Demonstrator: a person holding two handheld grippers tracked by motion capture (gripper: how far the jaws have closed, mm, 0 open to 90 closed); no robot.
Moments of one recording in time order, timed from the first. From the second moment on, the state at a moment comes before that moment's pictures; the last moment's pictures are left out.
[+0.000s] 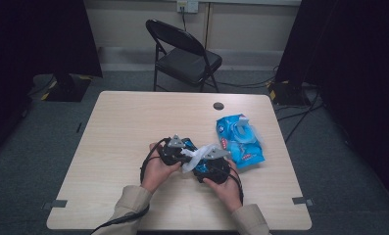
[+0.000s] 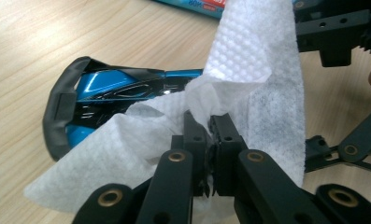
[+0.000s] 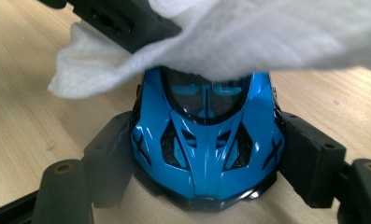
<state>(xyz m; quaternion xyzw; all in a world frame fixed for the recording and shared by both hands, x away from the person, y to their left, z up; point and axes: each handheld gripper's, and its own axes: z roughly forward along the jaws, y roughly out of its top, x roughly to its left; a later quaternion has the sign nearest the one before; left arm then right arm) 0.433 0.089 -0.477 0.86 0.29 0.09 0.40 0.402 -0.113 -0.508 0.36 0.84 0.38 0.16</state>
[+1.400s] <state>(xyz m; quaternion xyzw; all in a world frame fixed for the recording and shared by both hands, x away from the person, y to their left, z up) 0.454 0.112 -0.458 0.83 0.34 0.11 0.43 0.402 -0.113 -0.508 0.36 0.84 0.38 0.16</state>
